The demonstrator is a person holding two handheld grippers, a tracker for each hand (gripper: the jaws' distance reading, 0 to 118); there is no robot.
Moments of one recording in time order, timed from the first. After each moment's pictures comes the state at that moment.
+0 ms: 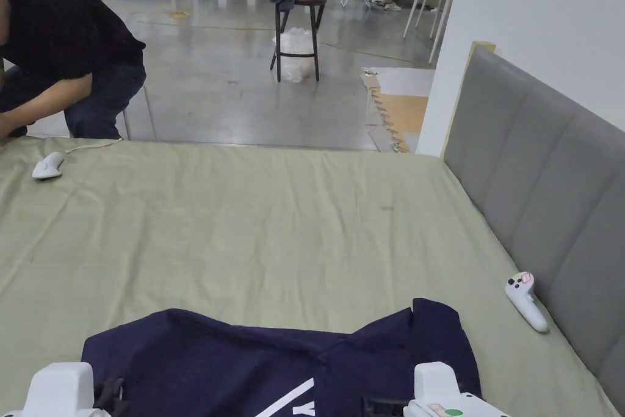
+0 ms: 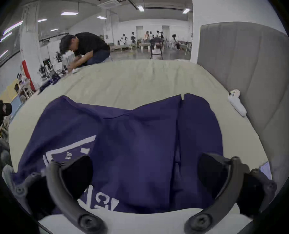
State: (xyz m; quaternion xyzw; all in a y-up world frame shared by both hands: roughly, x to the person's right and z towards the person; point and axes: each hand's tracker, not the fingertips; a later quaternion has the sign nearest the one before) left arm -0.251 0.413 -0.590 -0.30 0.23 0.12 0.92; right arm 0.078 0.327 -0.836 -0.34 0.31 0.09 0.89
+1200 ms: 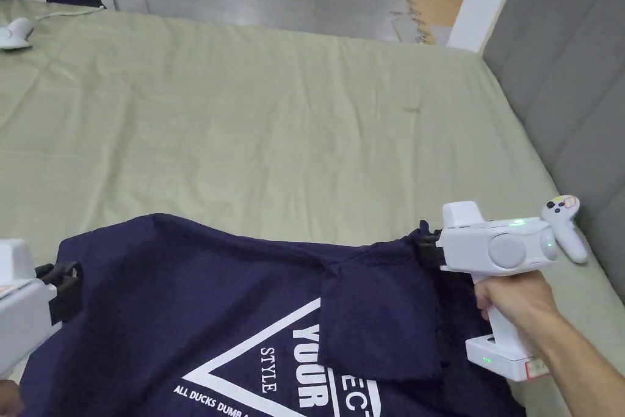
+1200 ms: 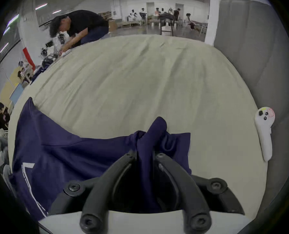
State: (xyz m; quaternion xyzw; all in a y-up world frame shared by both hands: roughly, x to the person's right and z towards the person) left arm -0.345 0.360 -0.650 -0.32 0.26 0.18 0.89; right arm 0.030 0.294 -1.044 -0.44 0.32 0.14 0.83
